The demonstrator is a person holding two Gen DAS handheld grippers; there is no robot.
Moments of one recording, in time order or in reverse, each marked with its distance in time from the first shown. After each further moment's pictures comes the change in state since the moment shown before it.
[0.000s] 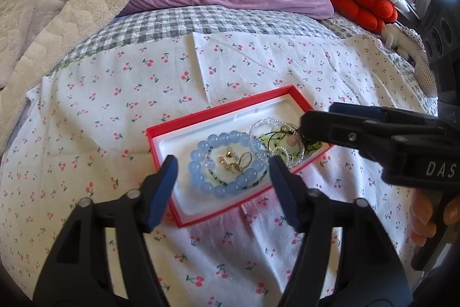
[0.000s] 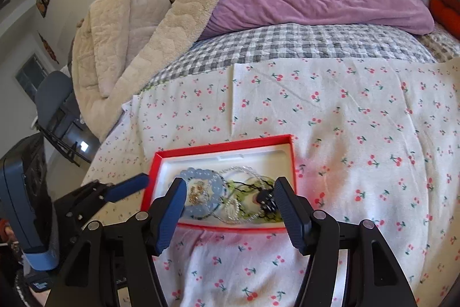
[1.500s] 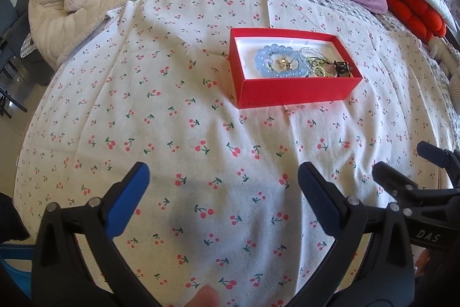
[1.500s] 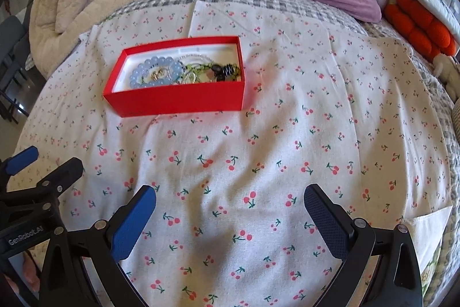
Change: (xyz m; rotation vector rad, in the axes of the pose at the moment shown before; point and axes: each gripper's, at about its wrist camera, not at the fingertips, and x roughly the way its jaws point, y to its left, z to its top) left arm -0.067 0.000 -0.087 -0.232 0.140 0.236; right arm -0.048 0.030 -0.100 -0.074 0.190 -0.399
